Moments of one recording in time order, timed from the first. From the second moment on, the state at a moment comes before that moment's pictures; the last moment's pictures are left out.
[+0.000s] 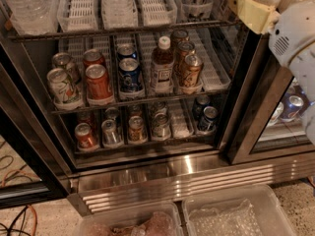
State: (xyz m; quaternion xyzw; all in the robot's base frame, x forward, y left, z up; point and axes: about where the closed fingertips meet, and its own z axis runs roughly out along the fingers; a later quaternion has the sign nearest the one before) arm 0.545 -0.191 1.122 -0.13 0.55 0.02 0.83
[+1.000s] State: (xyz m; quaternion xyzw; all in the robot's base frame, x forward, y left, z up) arm 0.524 -0.164 1.093 -0.19 0.57 0.11 0.79
